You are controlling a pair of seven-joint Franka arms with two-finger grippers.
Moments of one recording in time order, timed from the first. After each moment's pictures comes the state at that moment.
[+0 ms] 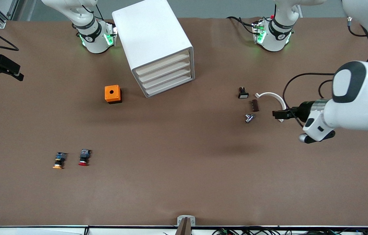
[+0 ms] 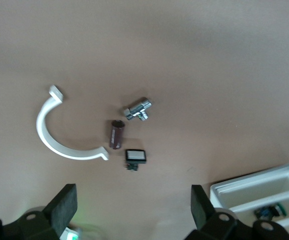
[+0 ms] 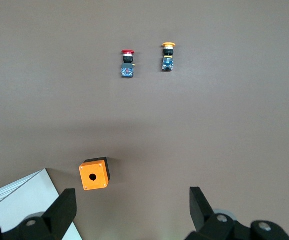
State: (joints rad) left arm -0.12 0.39 -0.03 -1.55 -0.30 1.56 -0.35; right arm 0.00 -0.10 -0.05 -1.63 0.01 1.53 -0.03
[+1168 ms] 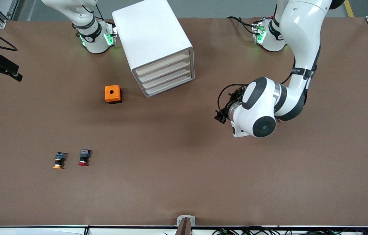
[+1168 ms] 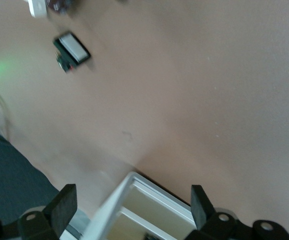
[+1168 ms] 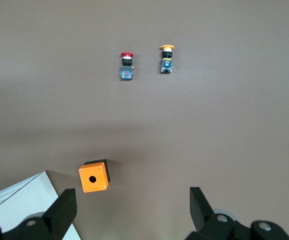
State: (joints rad) left arm -0.43 0.64 -0.05 -1.40 -0.44 1.56 -1.39; right arm 0.00 -0.09 -0.05 -1.63 0.01 1.54 -0.03
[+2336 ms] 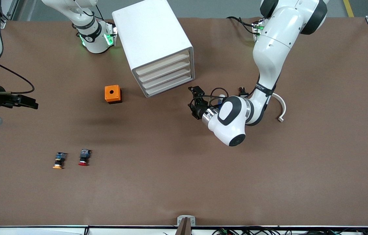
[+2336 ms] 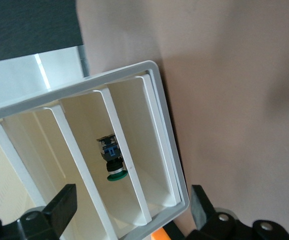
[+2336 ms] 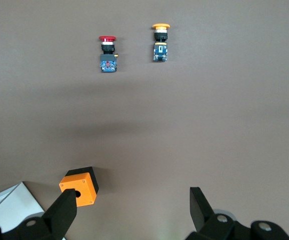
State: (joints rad) left arm -0.51 0.90 -0.05 -1.33 -0.93 1.54 -2.09; right arm -0.02 0.17 -0.07 -1.59 0.01 1.59 -0.03
